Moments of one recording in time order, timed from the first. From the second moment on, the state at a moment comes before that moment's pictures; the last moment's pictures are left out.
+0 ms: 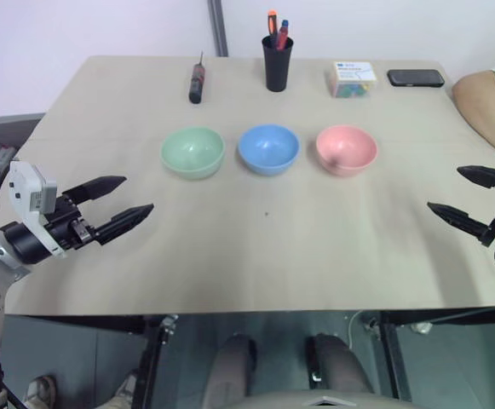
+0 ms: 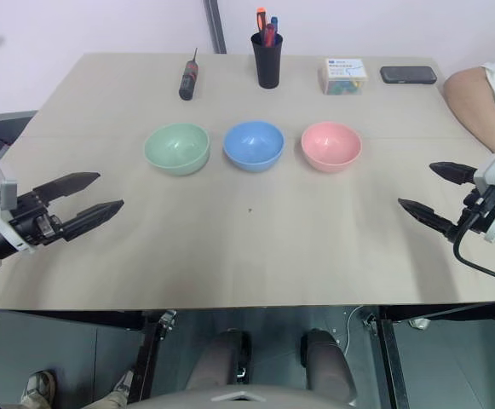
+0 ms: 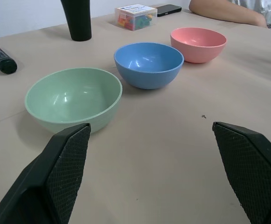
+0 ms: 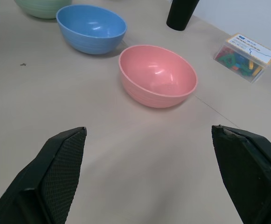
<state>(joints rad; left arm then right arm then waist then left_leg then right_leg) 0.01 0.89 0.57 -0.18 -0.71 0.45 -1.04 -0.02 -0.94 -0.47 -0.24 0.56 0.37 0.95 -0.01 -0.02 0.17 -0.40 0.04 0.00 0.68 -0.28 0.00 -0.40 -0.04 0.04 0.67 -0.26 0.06</state>
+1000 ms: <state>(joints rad) -0.09 0.75 0.36 -0.35 -0.75 0.43 -1.01 -0.80 -0.54 0.27 0.44 -0.07 0.07 0.75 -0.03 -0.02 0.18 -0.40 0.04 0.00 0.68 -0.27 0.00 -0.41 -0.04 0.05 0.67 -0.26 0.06</state>
